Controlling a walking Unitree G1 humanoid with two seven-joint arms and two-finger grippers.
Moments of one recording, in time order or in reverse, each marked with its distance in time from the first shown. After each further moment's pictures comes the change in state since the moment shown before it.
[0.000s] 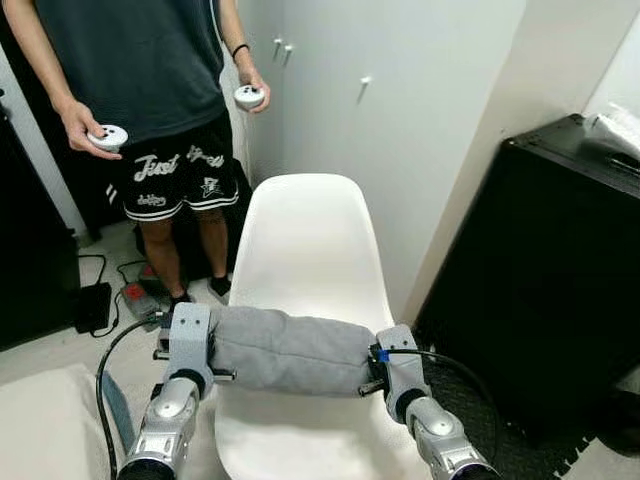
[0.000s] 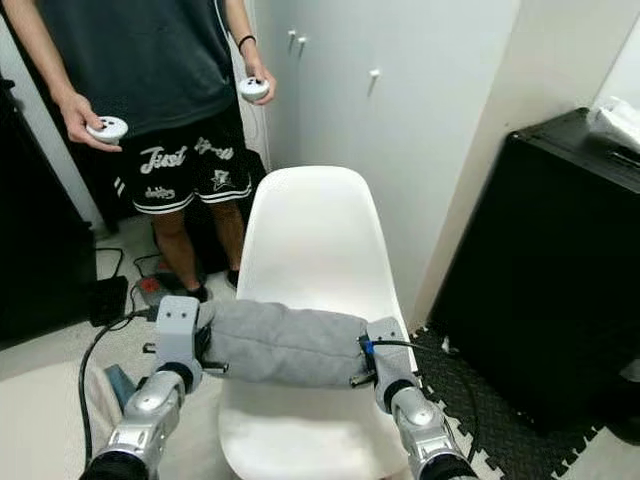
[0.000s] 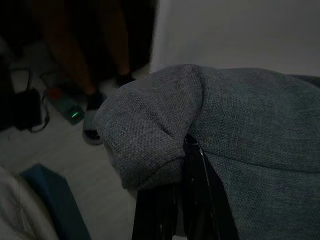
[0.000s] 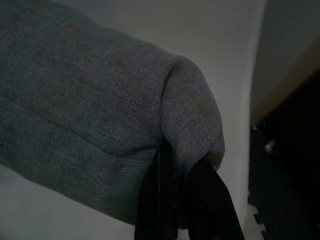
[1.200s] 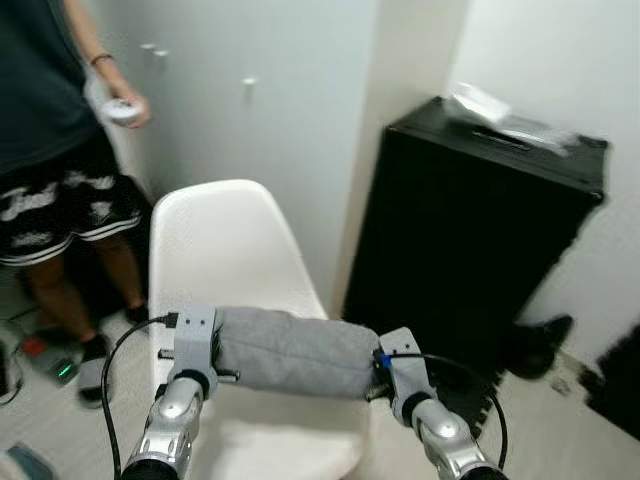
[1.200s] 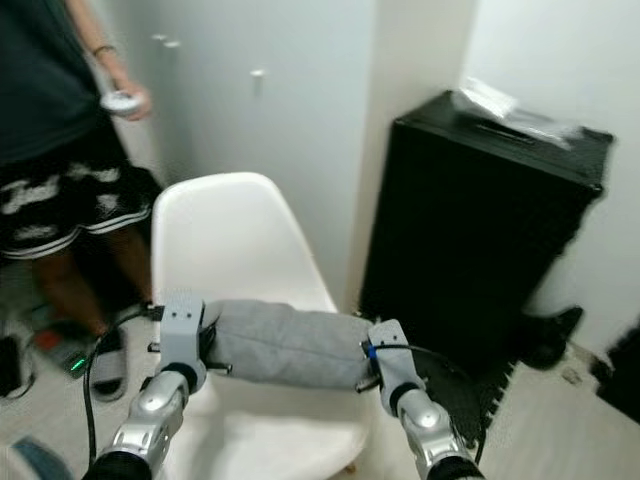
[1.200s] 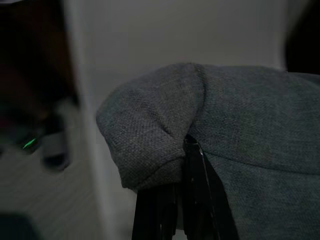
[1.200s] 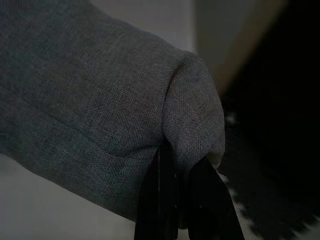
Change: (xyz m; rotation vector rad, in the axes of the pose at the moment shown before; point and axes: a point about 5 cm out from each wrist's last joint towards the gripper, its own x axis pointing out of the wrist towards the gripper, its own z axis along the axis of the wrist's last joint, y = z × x) left arm -0.001 -0.004 -0.004 -0.006 0.006 0.002; right arm -0.002 0.004 -0.006 -0.032 0.029 0.022
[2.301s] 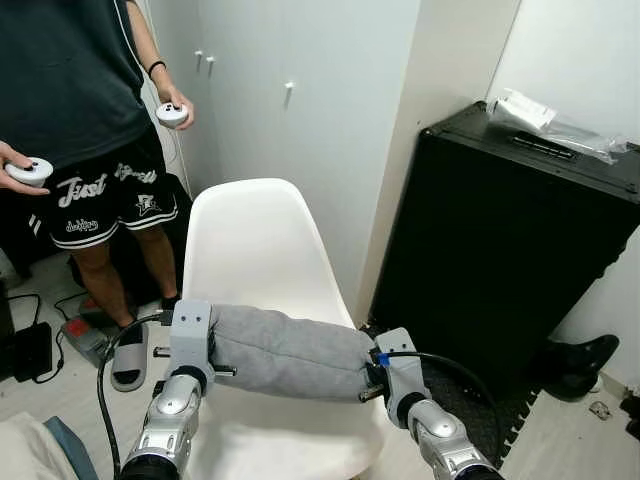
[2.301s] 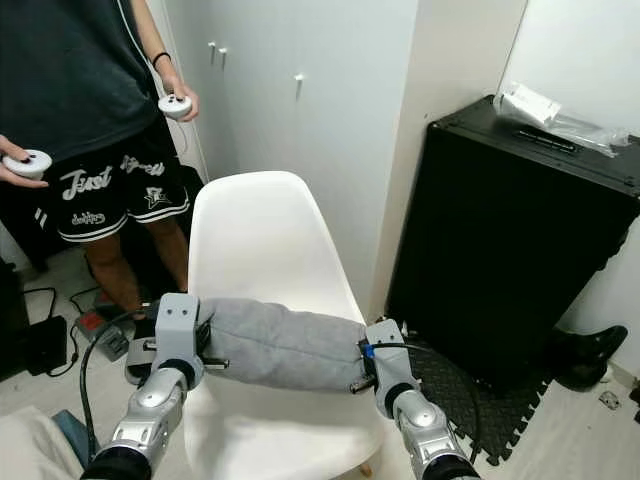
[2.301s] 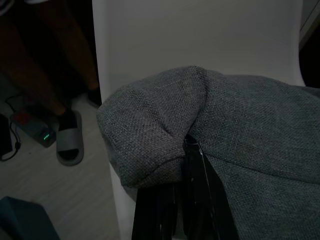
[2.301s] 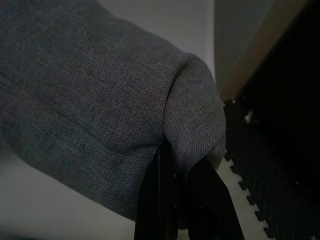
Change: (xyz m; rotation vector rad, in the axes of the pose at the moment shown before) left arm 0.003 -0.001 0.003 0.005 -0.002 0.014; right arm -0.001 0.002 -0.004 0.009 0.027 0.052
